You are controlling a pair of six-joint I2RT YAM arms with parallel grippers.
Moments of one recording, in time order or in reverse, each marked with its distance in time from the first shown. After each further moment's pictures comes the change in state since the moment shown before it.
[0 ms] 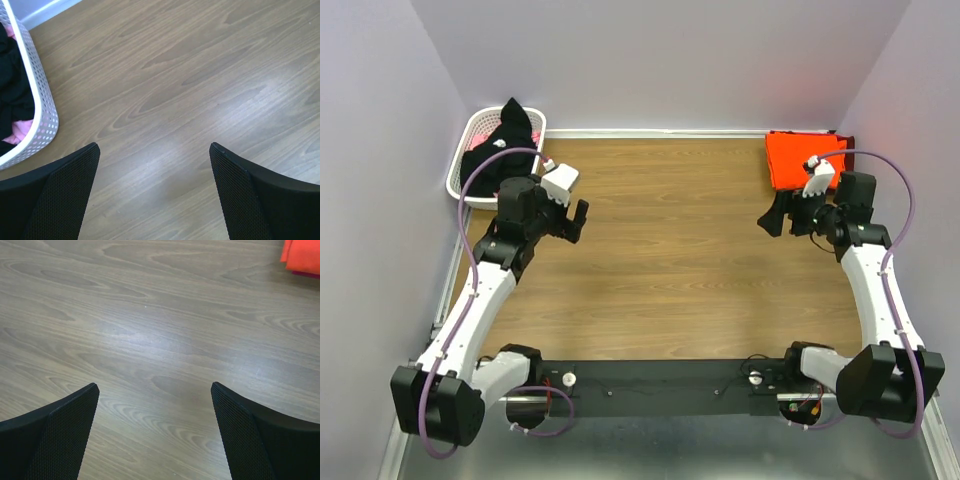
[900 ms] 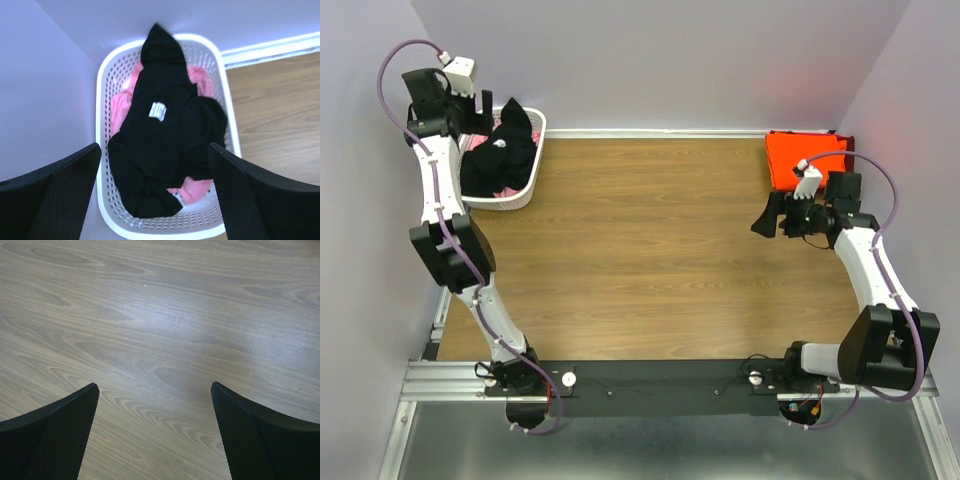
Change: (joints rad) left arm 0.520 0.961 1.211 -0.237 0.146 0.090; right arm 0.000 0.162 0.000 -0.003 -0.037 0.012
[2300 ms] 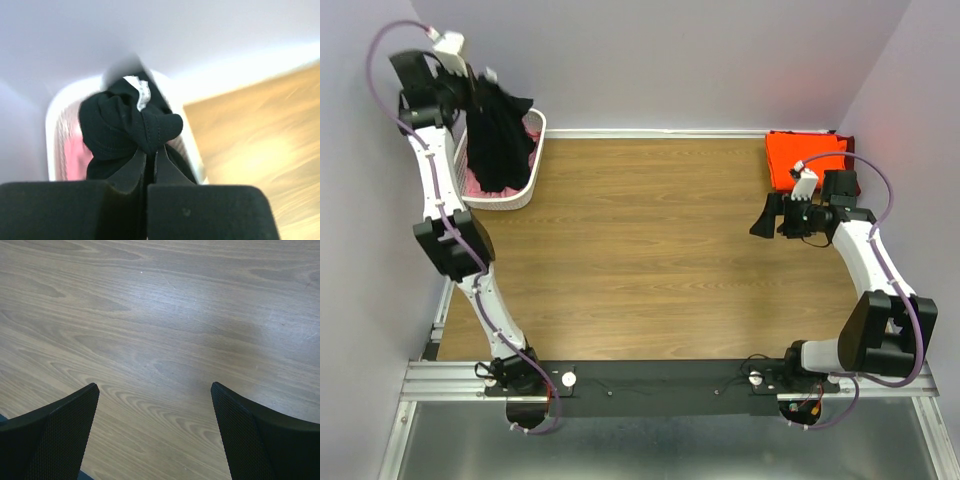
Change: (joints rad) left arm 0.034 0.278 0.311 -0.040 0.275 -0.106; right arm 0.000 0.073 0.025 -0.043 -0.001 0.000
